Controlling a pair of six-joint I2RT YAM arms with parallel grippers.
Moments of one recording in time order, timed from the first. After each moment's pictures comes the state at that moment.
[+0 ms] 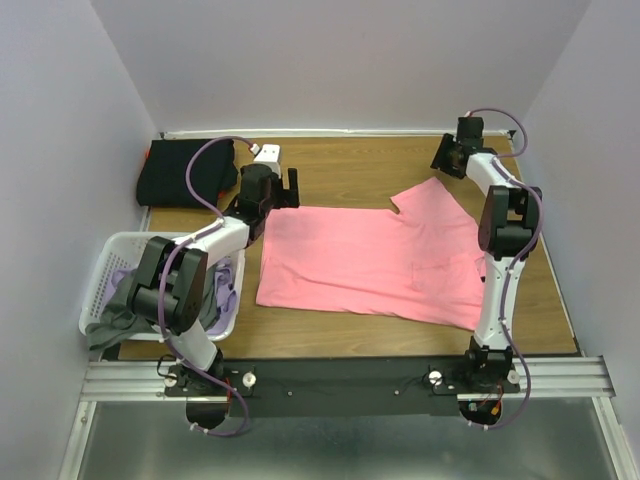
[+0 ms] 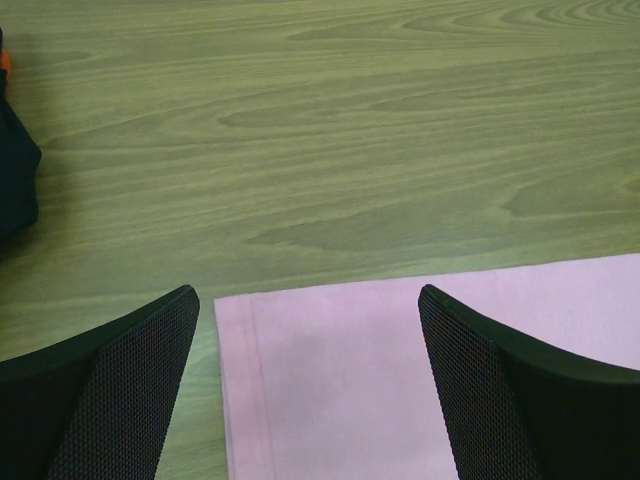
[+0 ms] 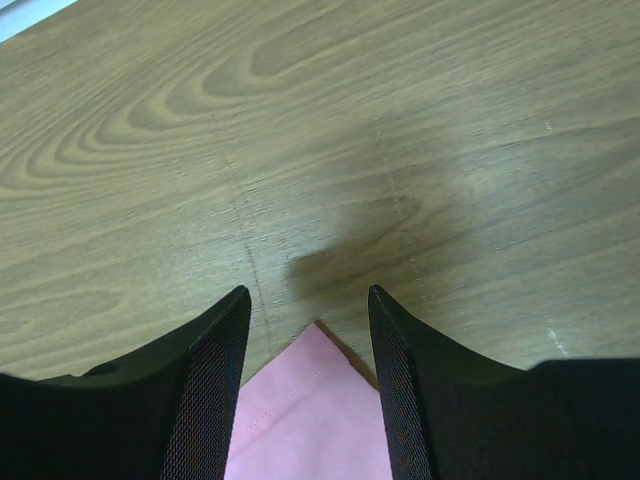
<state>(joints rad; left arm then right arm) -0.34 1.67 0.97 0.31 -0.11 -0.18 -0.04 2.35 1.90 -0.32 0.00 0.32</state>
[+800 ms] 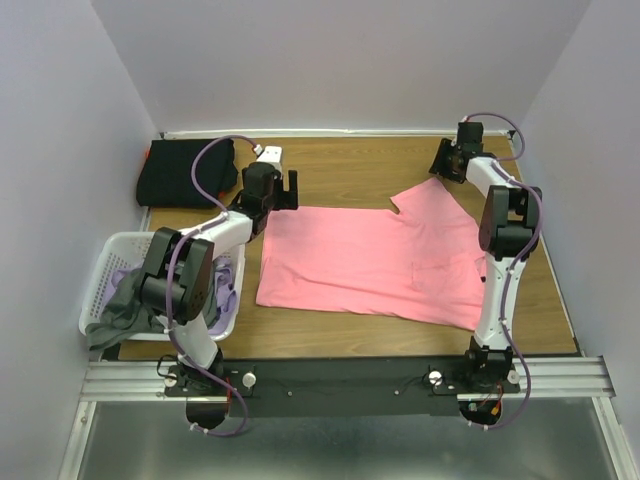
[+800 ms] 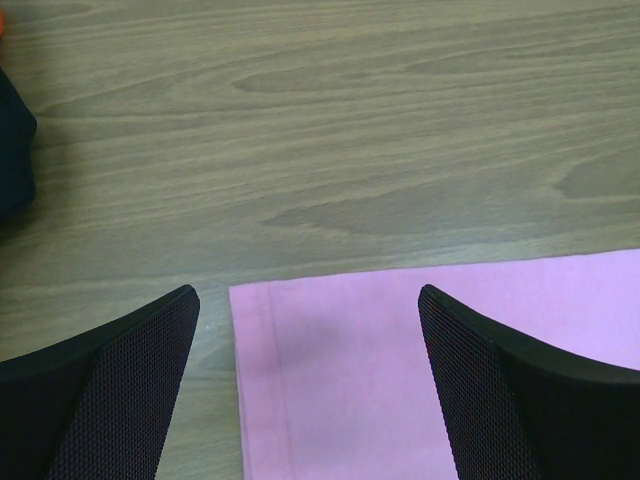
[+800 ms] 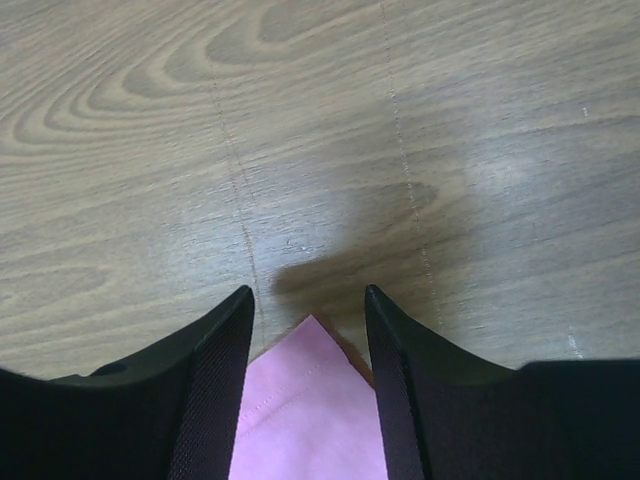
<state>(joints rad) -0.33 1.74 1.03 0.24 -0.13 -0.17 -0.03 2.35 1.85 -0.28 -0.06 0.29</state>
